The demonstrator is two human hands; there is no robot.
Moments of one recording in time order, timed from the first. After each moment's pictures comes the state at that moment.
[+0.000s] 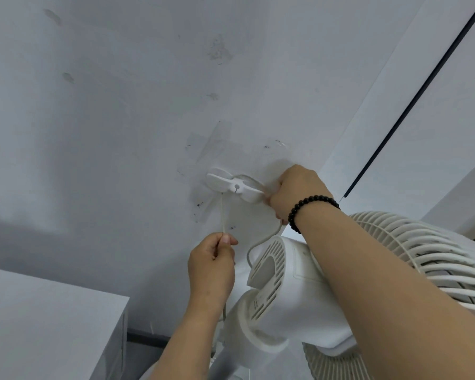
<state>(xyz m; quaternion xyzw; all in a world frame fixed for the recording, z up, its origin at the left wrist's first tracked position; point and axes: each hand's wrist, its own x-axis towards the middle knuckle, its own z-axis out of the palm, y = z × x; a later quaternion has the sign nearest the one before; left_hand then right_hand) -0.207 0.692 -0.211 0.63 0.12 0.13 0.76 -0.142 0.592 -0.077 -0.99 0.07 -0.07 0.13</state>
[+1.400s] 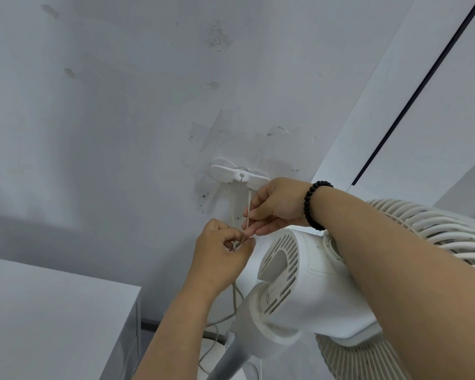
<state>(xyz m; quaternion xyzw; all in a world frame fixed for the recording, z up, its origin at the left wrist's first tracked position) -0.204 0.710 -0.209 0.77 -0.01 0.10 0.63 -0.159 0.599 -0.077 -0.89 0.00 0.28 0.36</state>
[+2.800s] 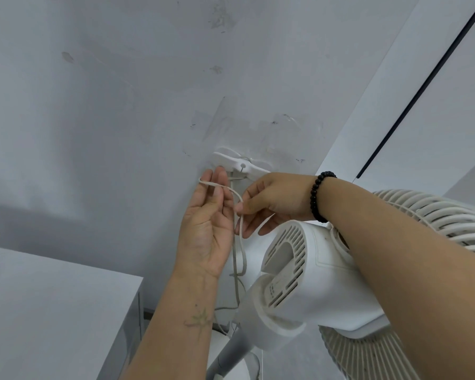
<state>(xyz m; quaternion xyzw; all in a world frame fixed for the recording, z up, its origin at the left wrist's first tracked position) -0.197 0.719 -0.178 0.10 0.00 0.03 0.99 -0.171 0.611 -0.074 -0.87 -0.10 0.34 0.35</state>
